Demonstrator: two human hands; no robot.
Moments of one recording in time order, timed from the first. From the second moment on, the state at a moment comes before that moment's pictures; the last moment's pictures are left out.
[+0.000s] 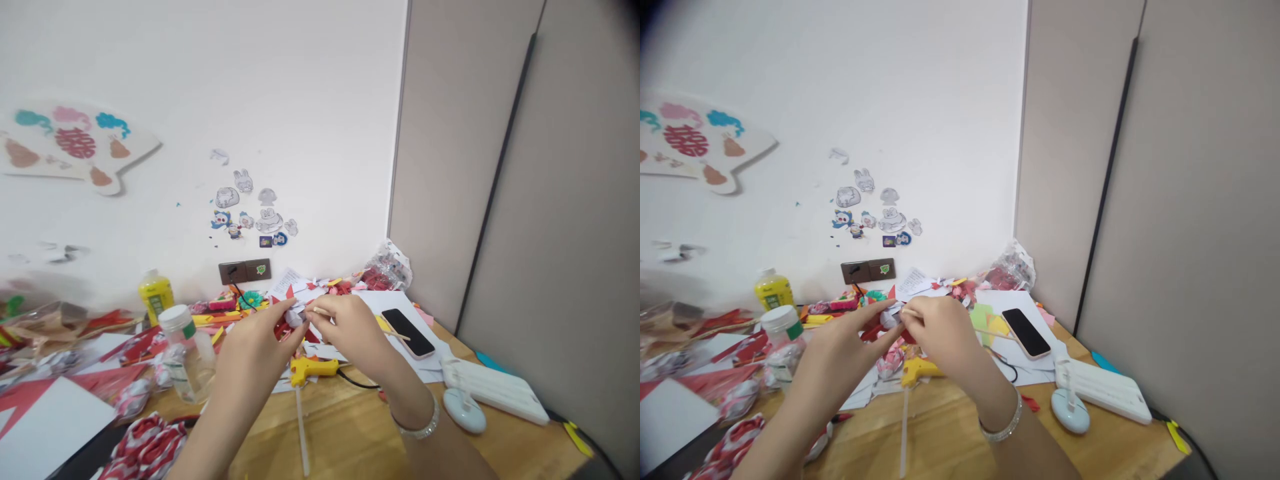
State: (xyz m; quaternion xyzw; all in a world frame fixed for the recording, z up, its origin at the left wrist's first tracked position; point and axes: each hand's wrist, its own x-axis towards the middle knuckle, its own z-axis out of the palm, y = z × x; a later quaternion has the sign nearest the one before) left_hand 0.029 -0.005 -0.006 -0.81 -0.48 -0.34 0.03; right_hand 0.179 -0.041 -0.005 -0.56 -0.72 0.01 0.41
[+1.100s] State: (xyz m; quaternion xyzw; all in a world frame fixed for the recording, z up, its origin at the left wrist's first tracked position) left_hand 0.029 -0.003 -0.008 -0.82 -0.45 -0.34 0.04; right_hand 0.190 -0.039 -0.001 -0.51 -0.78 -0.01 0.36
